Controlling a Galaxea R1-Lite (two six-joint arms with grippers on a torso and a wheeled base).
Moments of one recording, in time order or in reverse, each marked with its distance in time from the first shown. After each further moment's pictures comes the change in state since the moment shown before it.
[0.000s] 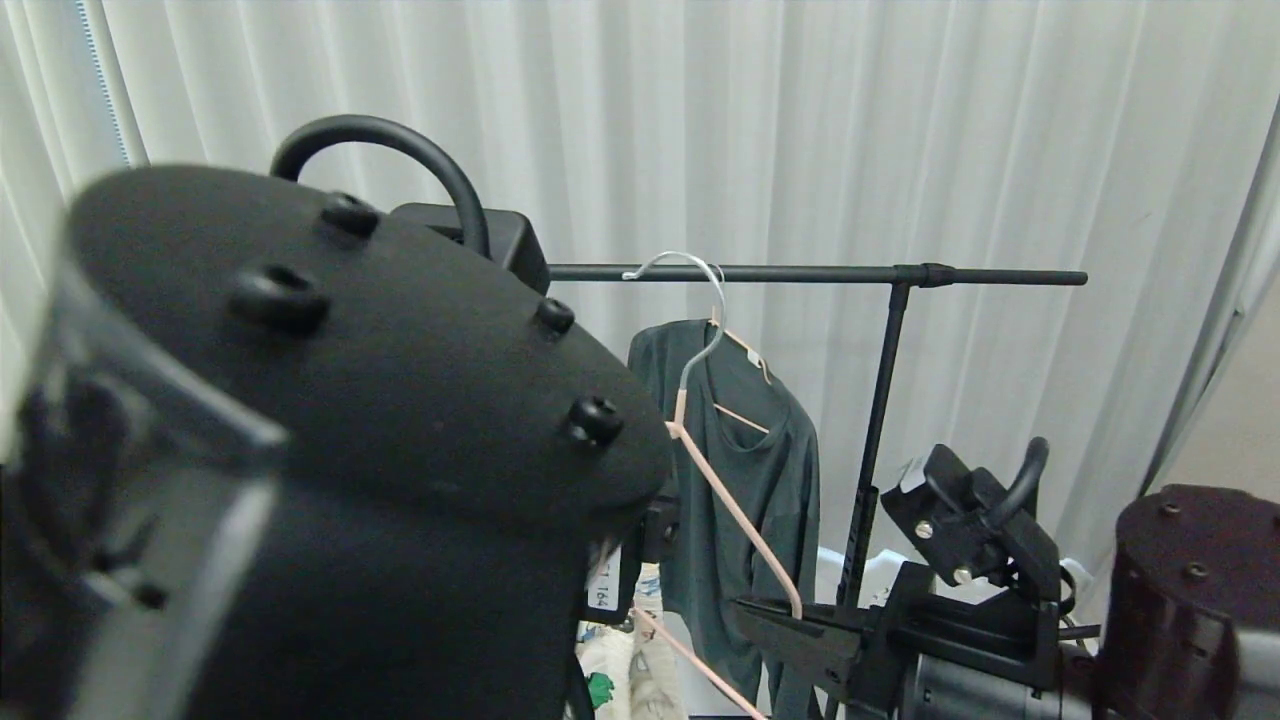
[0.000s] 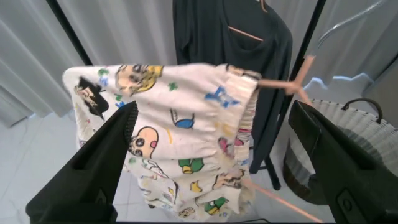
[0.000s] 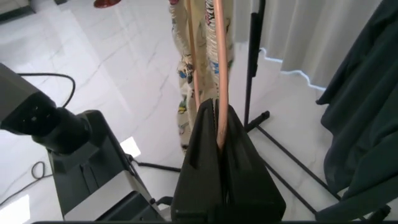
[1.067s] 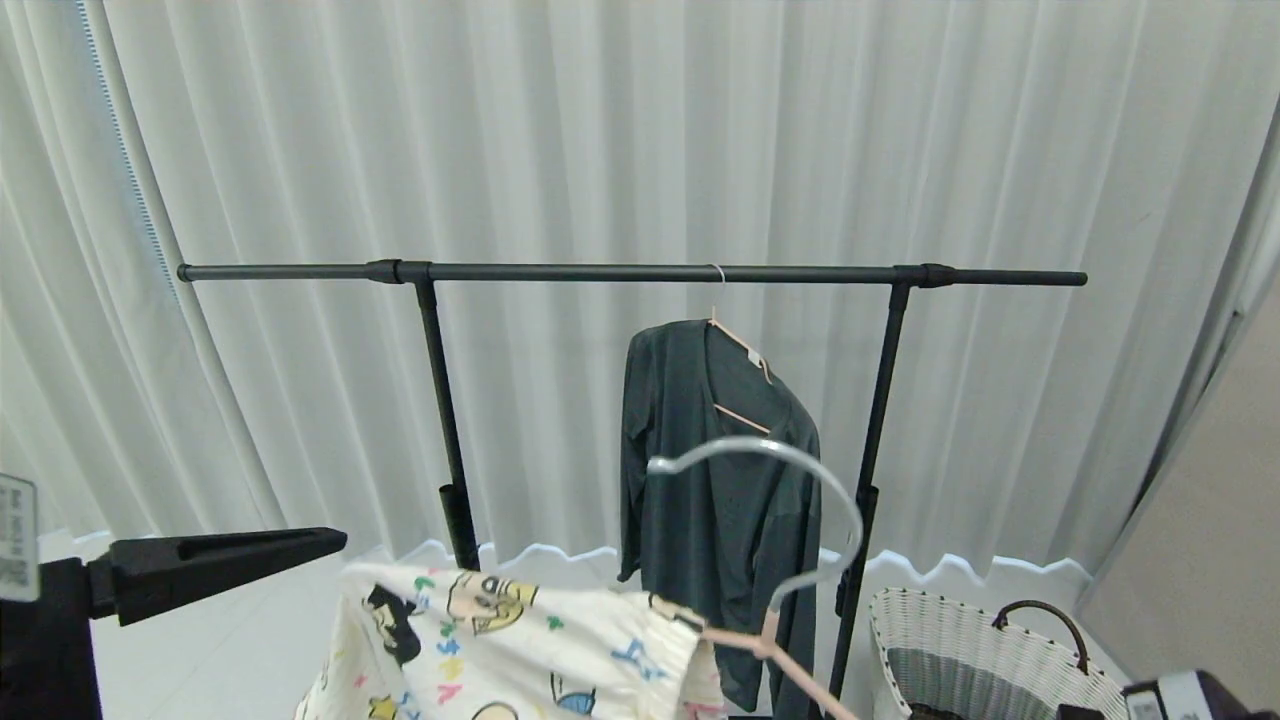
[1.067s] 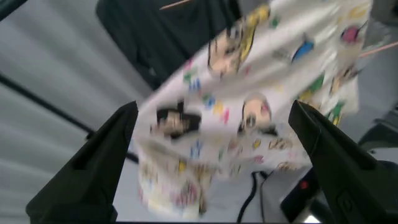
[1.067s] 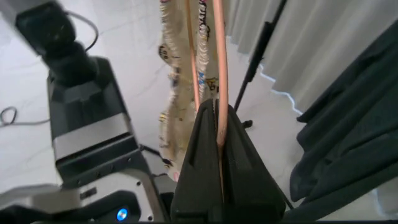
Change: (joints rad) left arm 0.082 -0.554 0.469 -0.155 -0.615 0.636; right arm 0.166 -0.240 0.303 -0.069 -0.004 -0.245
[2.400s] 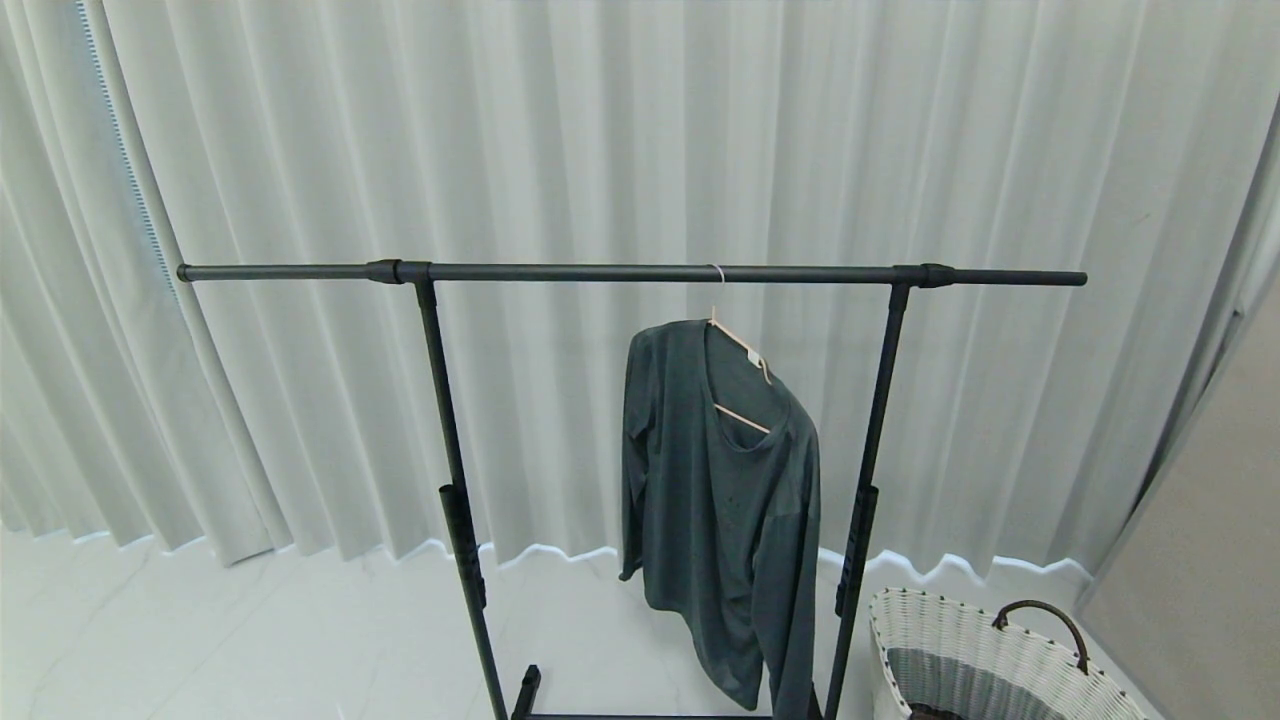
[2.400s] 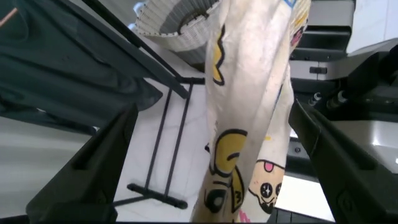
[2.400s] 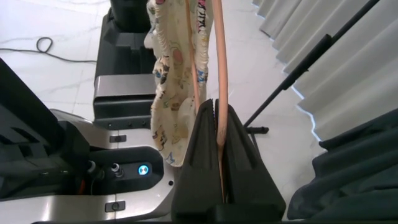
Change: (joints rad) left arm -0.116 0.100 0.173 -0.053 -0.327 0.131; right arm 0.124 0.004 0.060 -0.017 0.091 -0.170
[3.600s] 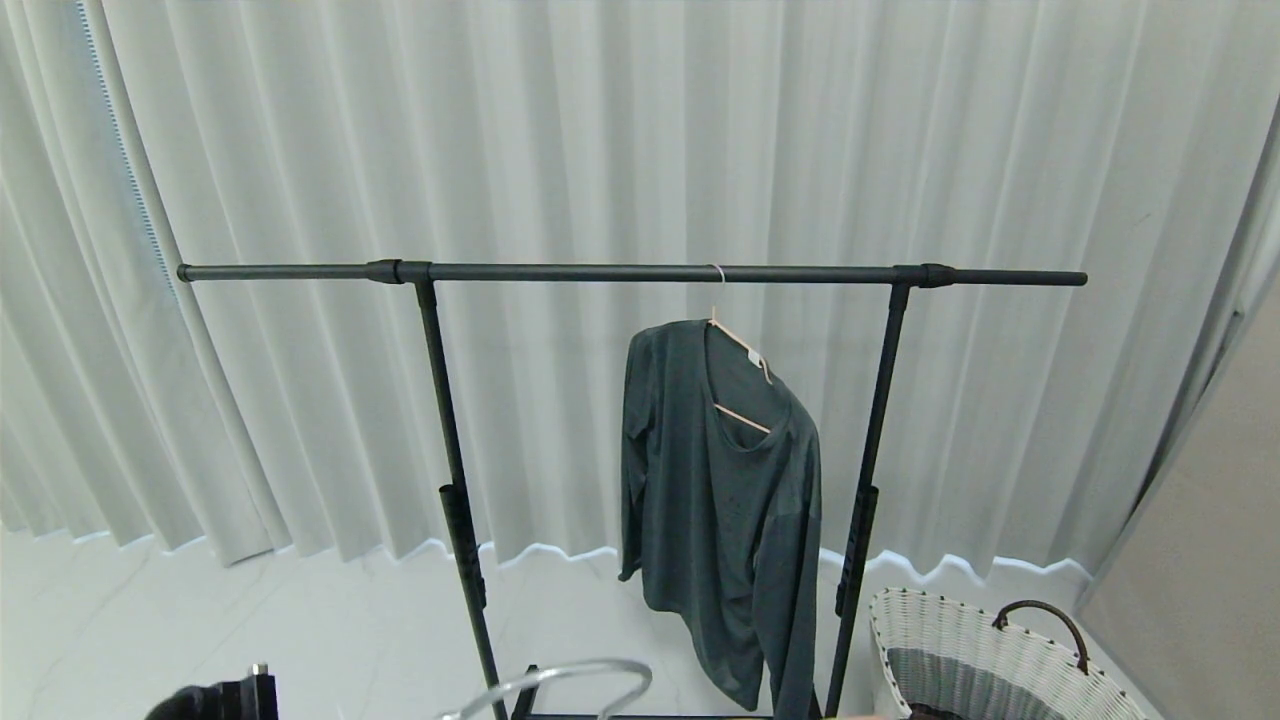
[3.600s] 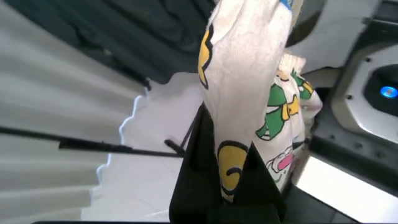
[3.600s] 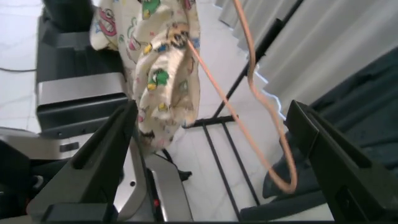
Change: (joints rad) left arm 0.149 -0.017 0.050 -0.020 0.252 -0.001; right arm -0.130 -0.010 0.022 -0.010 -0.079 0.001
